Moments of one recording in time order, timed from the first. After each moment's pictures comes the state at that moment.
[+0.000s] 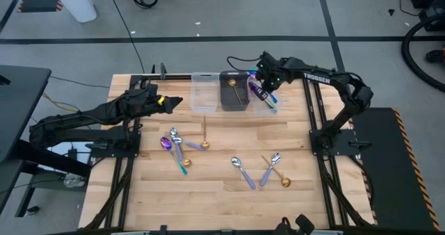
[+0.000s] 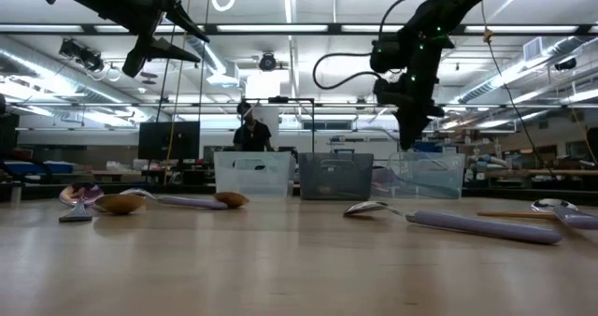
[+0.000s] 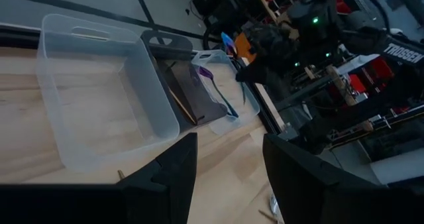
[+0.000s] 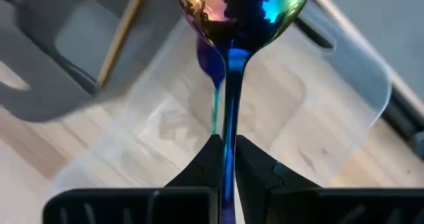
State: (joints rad) left arm 0.27 0.72 0.61 -0.19 -0.25 -0.93; right arm -0.70 1.60 1.21 -0.84 0.06 0.09
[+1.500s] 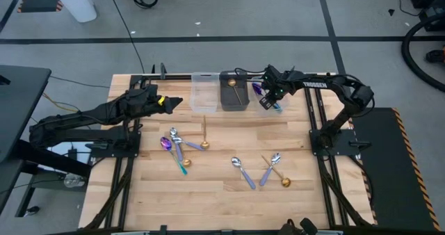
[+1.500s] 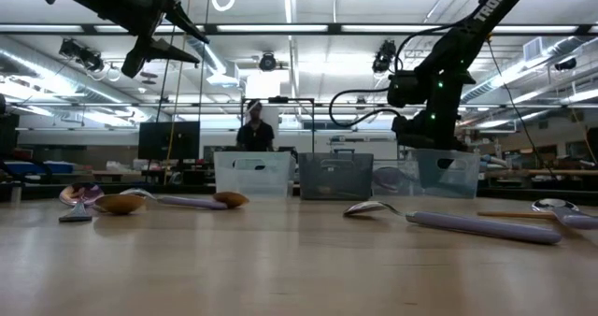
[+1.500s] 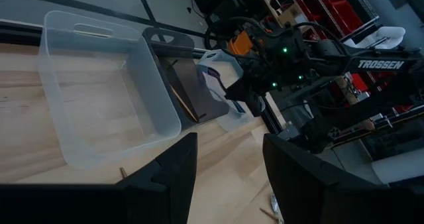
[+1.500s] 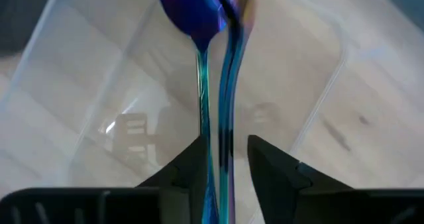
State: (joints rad) left arm 0.27 0.72 0.61 -0.20 -0.25 -0.93; right arm -0.75 1.60 0.90 -0.57 0.06 0.11
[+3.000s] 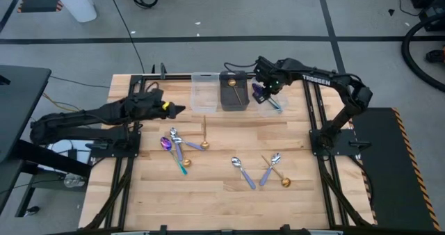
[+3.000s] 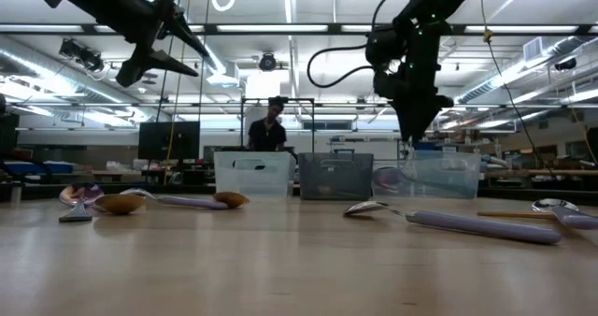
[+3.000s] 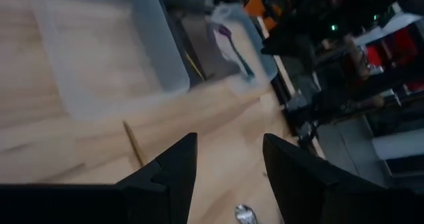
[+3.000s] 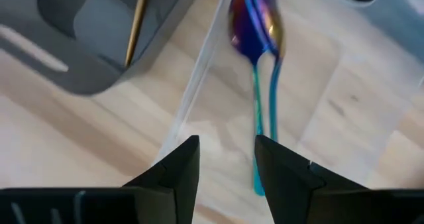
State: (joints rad) left arm 0.23 0.78 0.61 -0.26 -0.18 -1.02; right arm -0.61 1.60 1.27 -1.01 0.05 0.33
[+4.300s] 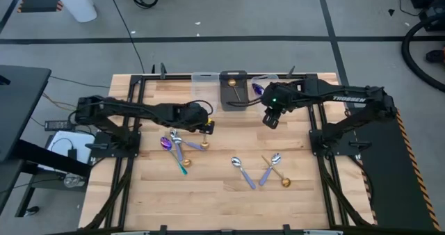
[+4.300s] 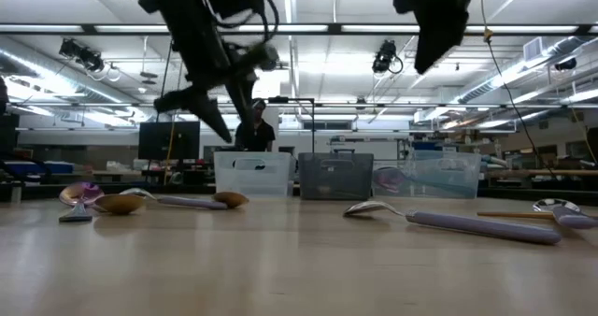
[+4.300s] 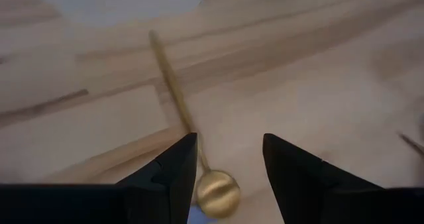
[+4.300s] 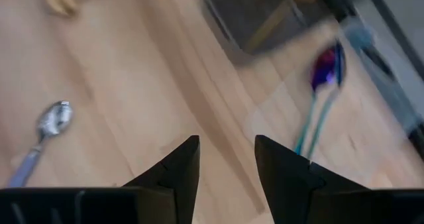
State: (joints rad) left arm 0.07 1.55 1.03 -0.55 -0.23 -1.17; right arm -0.14 1.29 1.28 -1.10 0.22 0.29
